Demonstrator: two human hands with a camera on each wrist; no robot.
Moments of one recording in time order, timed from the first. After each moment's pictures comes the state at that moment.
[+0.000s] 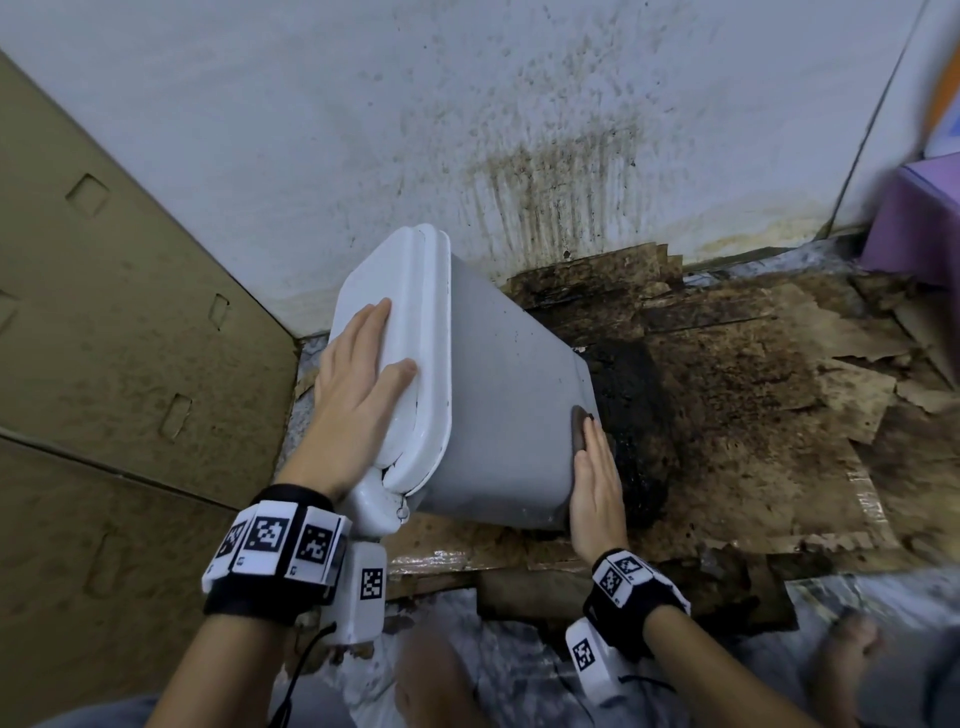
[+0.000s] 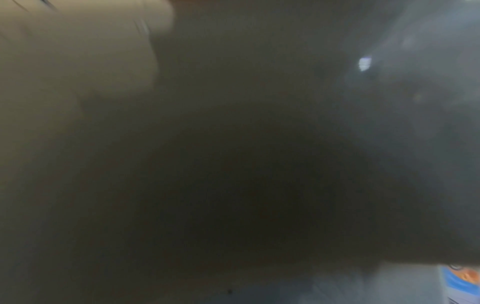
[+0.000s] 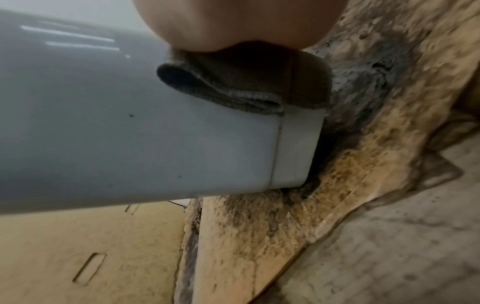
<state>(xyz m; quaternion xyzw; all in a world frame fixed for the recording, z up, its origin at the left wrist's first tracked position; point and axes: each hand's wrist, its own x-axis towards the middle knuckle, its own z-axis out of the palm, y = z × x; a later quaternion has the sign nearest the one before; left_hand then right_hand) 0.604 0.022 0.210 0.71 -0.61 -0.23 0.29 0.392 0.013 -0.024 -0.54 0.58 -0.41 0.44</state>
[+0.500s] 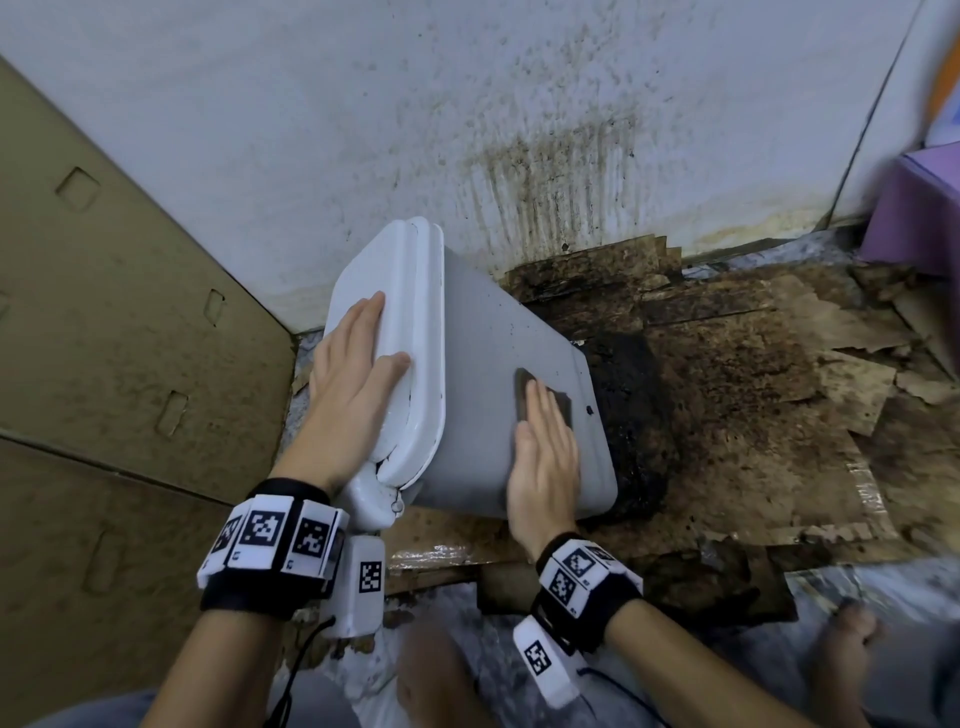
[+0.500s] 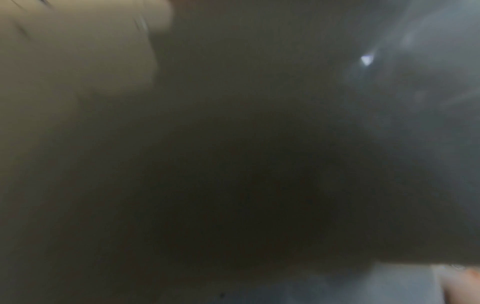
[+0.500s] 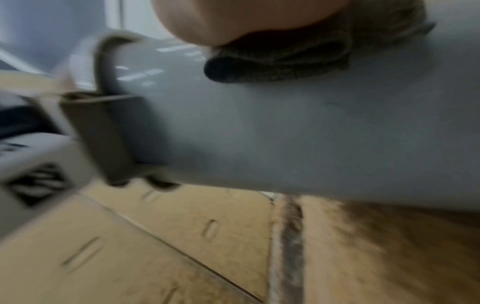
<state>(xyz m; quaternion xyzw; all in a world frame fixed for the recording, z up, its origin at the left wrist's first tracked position) 0.605 0.020 0.211 0.71 -0.60 -0.23 0.28 0.443 0.023 0.056 -0.58 0.56 -0.44 0.40</state>
